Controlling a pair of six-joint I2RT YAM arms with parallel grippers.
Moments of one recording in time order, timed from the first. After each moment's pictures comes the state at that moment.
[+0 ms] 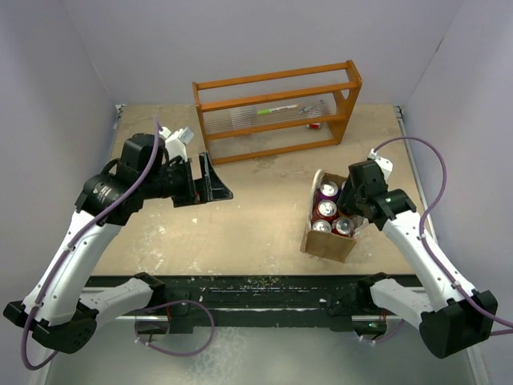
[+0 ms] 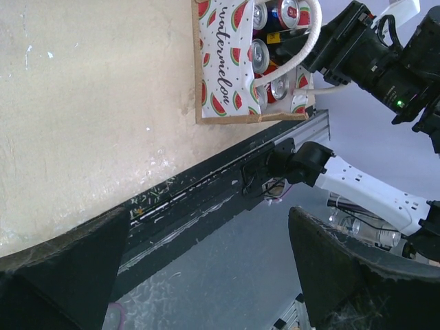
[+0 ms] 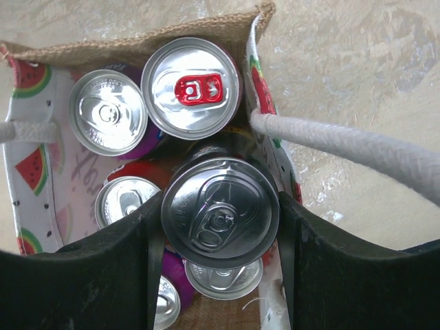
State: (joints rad) left arm -0.50 1.05 1.42 -1.02 0.39 -0.68; right arm 0.32 1.03 0.92 -0.85 0.40 0.63
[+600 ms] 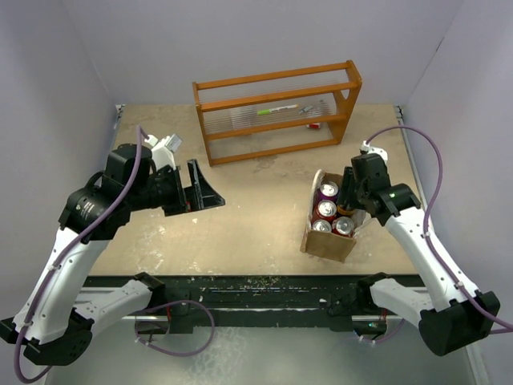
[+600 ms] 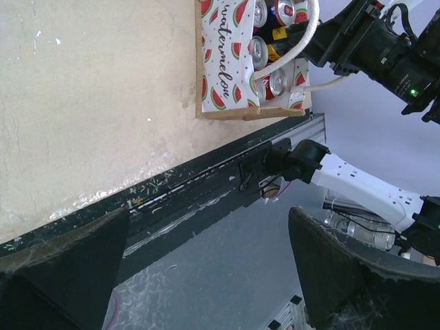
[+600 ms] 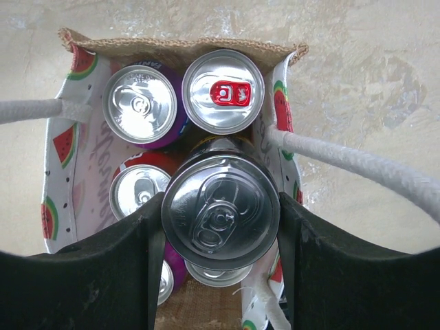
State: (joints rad) left arm -0.50 0.96 1.42 -1.08 0.36 -0.71; right arm 0.32 1.04 1.01 -0.87 0.34 0.43
